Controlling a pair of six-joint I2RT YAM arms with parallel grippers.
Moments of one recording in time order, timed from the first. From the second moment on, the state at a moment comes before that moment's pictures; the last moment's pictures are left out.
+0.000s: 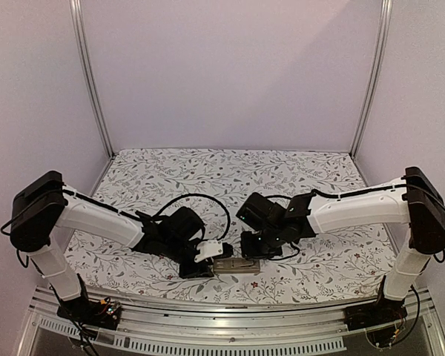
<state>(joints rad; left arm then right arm) -1.00 1.71 0.80 -0.12 0.23 0.42 1.11 1.77 1.16 -0.52 0.08 0.91</state>
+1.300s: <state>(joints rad) -1.01 1.71 0.80 -0.13 0.23 0.42 1.11 1.77 1.11 -0.53 0.07 0.96</state>
